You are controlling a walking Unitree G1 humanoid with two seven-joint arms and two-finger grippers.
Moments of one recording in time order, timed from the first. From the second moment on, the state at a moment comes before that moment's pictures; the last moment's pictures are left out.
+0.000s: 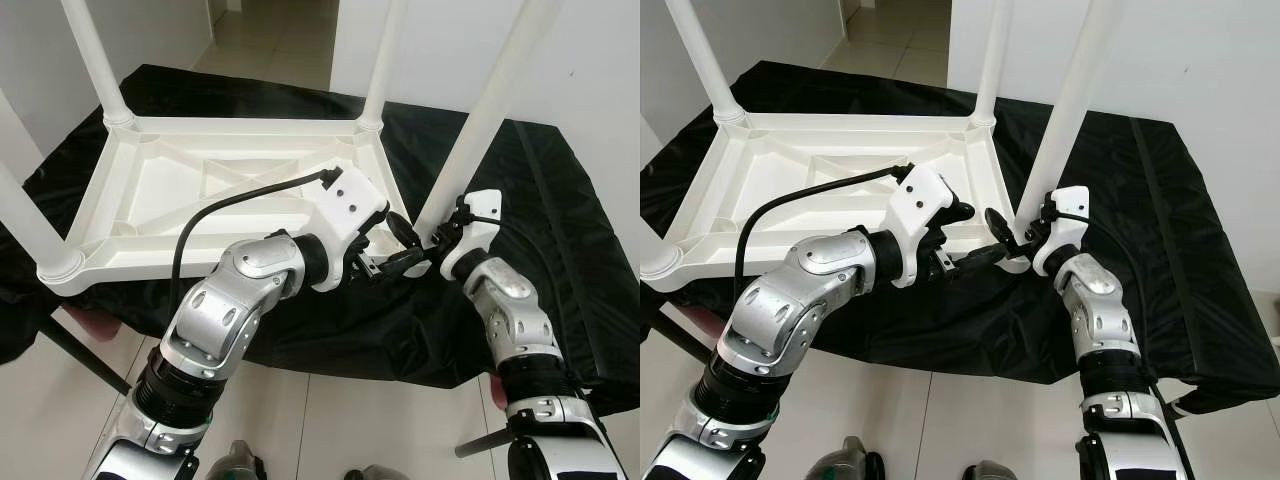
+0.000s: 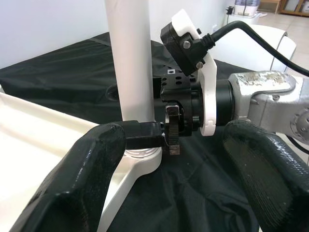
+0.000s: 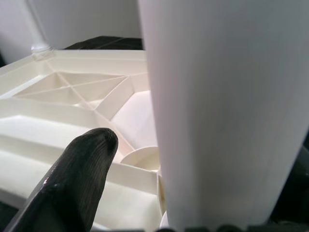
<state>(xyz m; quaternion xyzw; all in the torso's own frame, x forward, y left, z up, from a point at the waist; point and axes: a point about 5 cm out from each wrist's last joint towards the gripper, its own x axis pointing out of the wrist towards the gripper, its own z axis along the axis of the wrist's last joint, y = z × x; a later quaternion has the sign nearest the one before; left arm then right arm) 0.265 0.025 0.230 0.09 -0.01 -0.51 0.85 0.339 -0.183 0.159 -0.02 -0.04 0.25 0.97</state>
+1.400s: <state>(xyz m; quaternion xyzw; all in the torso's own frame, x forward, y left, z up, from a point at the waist) 0.267 0.027 0.230 0.09 0.00 -0.51 0.86 0.343 -0.200 0.150 -0.01 -0.01 0.23 0.97</state>
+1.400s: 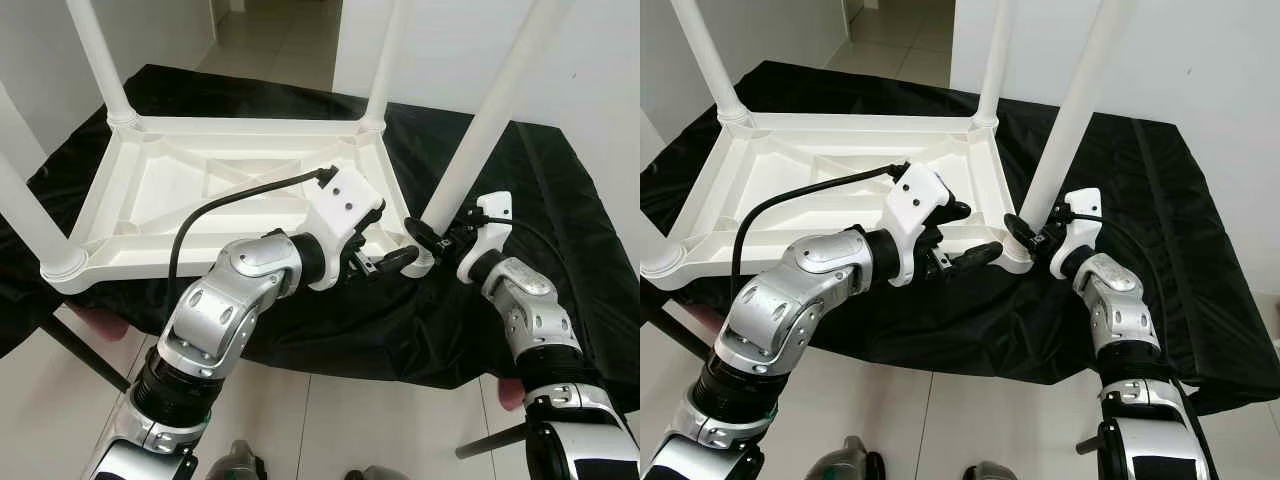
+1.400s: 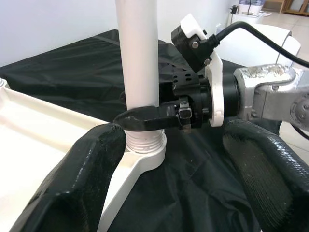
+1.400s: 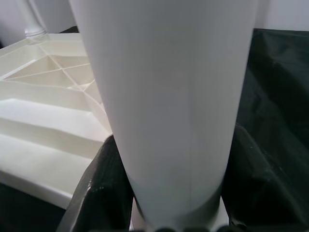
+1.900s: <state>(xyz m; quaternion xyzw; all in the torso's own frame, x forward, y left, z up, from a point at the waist) 0.266 0.027 0.231 0.09 0.00 -0.51 0.86 0.347 -0.180 0.151 0.03 -0.02 0.06 1.00</state>
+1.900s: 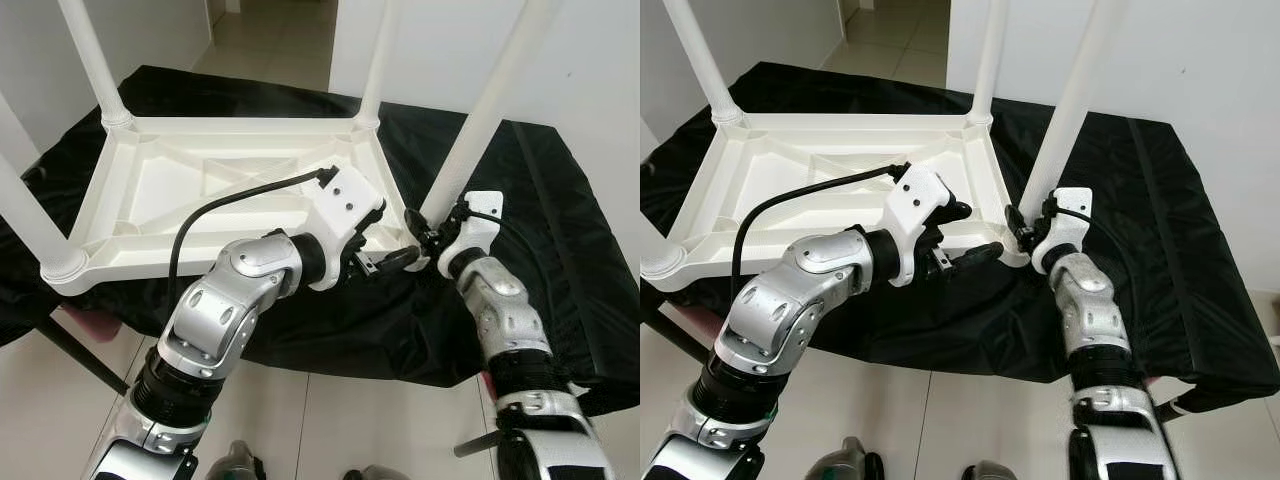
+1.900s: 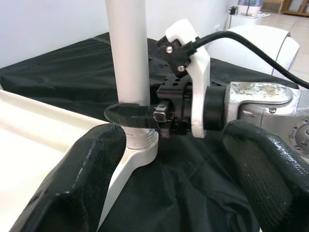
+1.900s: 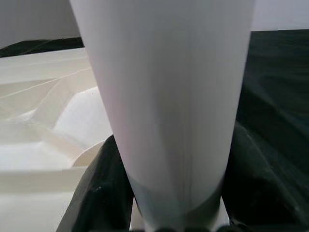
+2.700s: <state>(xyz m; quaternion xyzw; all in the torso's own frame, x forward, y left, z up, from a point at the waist) 0.263 0.023 0.230 0.09 0.00 -0.51 0.85 0.342 -0.156 0.151 0.03 -0.02 -0.12 0.99</state>
